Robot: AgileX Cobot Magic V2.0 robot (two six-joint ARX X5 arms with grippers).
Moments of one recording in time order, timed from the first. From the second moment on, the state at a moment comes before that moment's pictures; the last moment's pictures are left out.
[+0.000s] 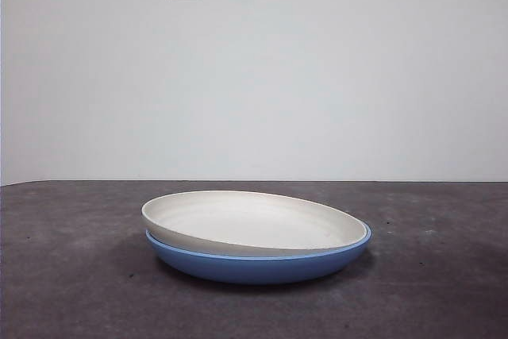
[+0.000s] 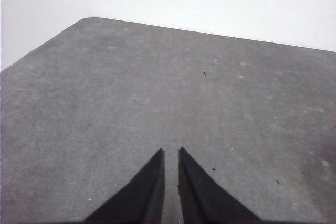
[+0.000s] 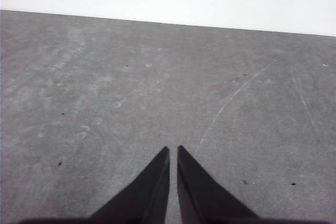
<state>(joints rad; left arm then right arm) -0.05 0.01 0.03 -0.18 -0.08 -0.14 -0.03 0.01 0.02 -0.17 -0.02 -0.02</state>
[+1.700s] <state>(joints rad) -0.05 0.01 0.03 -0.18 -0.08 -0.14 -0.03 0.01 0.02 -0.17 -0.02 -0.02</state>
